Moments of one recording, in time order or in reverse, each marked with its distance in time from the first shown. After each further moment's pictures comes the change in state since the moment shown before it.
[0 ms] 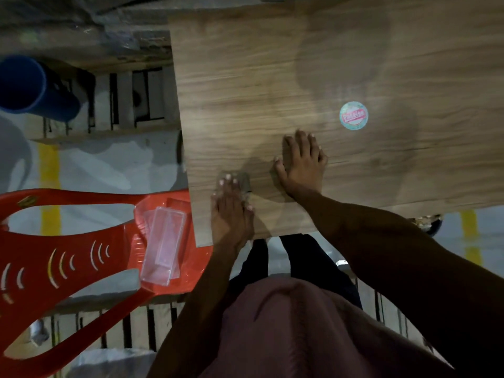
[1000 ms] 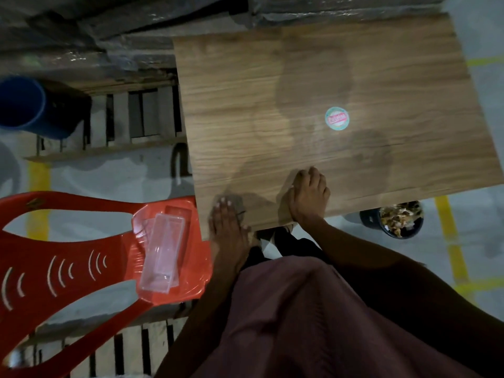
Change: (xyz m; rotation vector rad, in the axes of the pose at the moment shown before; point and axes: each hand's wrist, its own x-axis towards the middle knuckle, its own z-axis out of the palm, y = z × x) left_hand -0.065 -0.016 -0.006 0.009 -0.087 -0.079; right_hand -0.092 0.003 -0.006 -0.029 -0.083 0.252
